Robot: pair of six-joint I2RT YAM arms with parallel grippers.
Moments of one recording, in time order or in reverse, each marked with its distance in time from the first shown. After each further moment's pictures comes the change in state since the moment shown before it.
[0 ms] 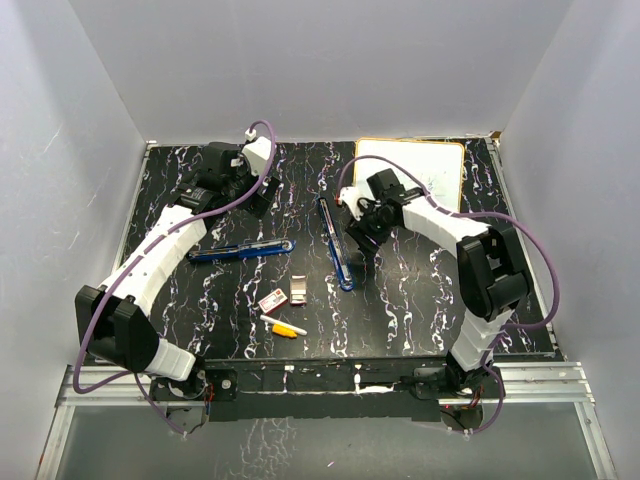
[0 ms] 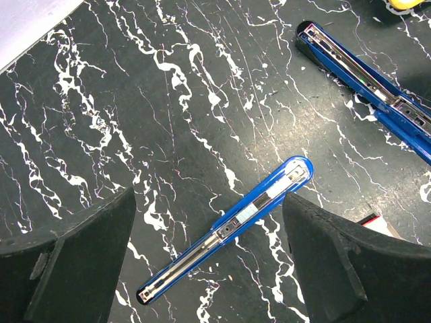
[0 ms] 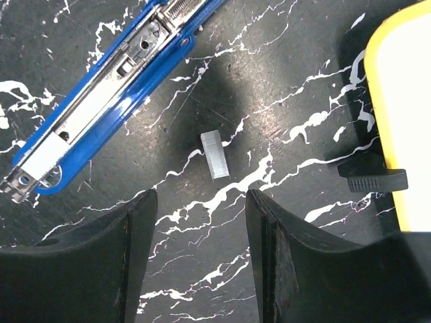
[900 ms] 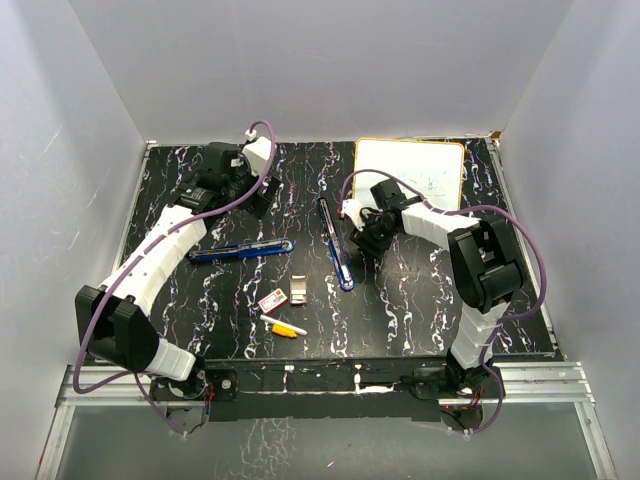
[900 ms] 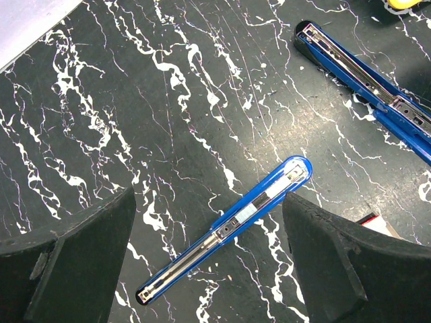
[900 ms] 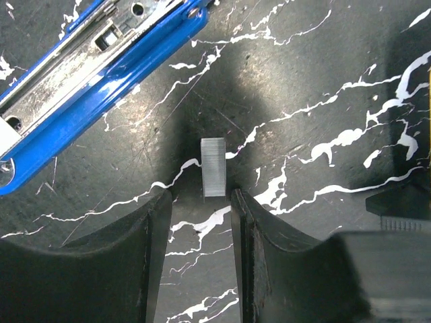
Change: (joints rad) left arm 0.000 0.000 -0.001 0.000 0.004 0.000; right arm -0.035 0.068 -0.085 0.091 -0.058 -0.144
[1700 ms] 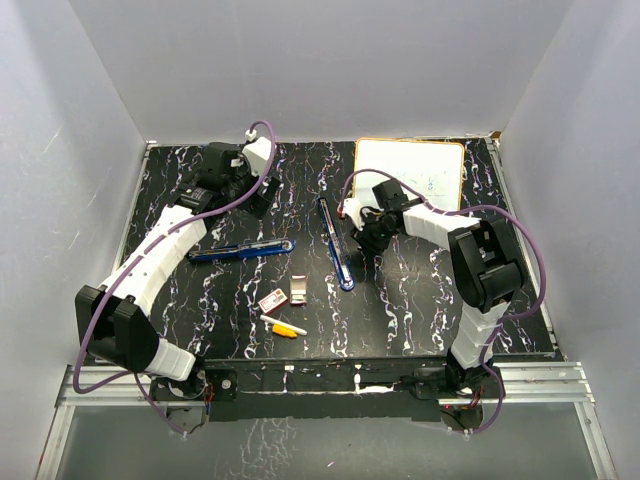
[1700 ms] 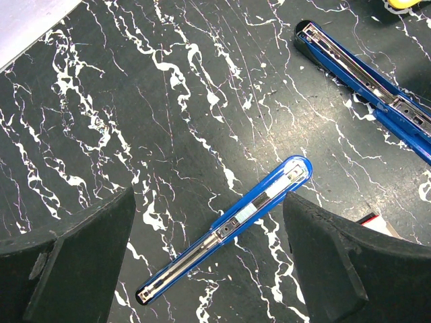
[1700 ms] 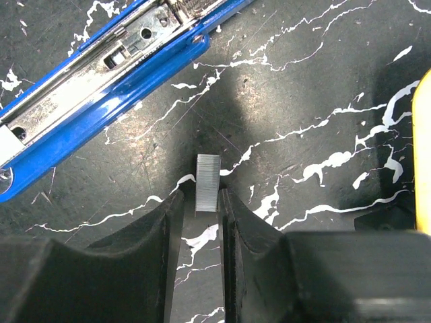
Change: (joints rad) left arm 0.000 0.000 -0.001 0.000 0.000 0.000; right arm -0.013 0.003 -0.021 0.070 -0.053 -0.042
